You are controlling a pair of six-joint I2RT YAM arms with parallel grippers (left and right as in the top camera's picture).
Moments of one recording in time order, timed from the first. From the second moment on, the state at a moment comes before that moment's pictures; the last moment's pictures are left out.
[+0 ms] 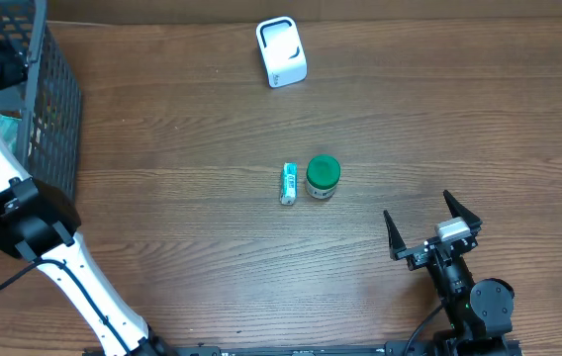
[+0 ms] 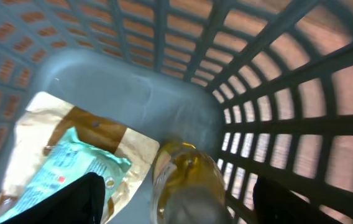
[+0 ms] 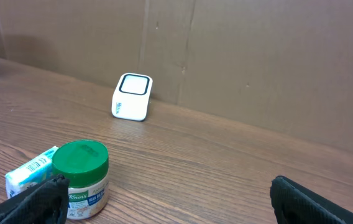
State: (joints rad) left arm 0.52 2.48 2.70 -1.27 0.17 0.08; right arm 0.14 0.01 0.02 -0.02 -0.15 -0.16
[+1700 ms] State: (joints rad) left arm 0.22 1.84 2.59 -1.23 0.17 -0.21; right arm 0.14 0.01 0.02 -0.02 -0.15 -0.16
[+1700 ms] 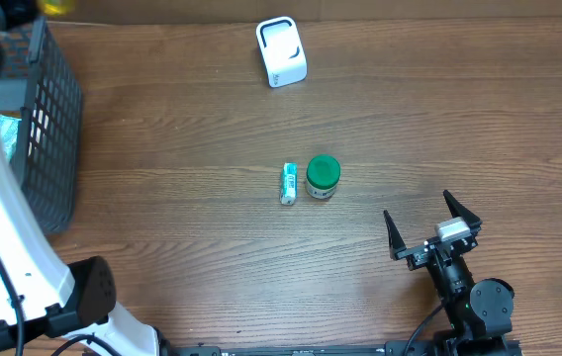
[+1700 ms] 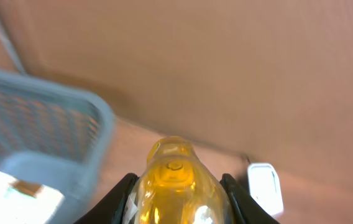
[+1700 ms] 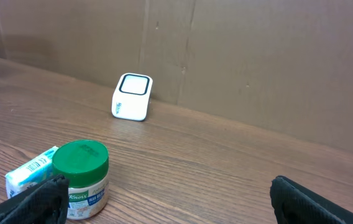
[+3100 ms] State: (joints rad) left arm -0.88 2.44 2.59 -1.21 -0.24 -0.65; right arm 0.14 0.01 0.02 -0.02 -0.15 -0.16
